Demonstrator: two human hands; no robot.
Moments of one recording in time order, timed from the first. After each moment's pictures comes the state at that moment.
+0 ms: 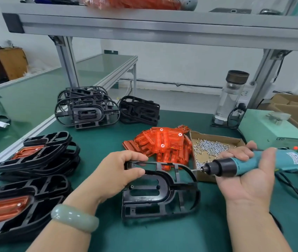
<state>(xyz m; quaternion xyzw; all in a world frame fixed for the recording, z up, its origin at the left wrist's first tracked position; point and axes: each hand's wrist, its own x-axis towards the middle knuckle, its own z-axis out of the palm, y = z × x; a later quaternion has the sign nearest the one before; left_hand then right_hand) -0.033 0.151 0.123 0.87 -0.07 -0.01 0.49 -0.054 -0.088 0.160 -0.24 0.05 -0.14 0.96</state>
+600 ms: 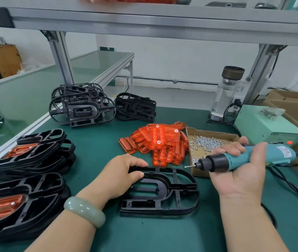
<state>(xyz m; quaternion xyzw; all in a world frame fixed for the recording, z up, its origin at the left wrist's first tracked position) -0.017 0.141 0.095 0.92 -0.09 -0.02 0.37 -0.030 -0.097 0.132 -0.15 0.02 -0.17 0.97</state>
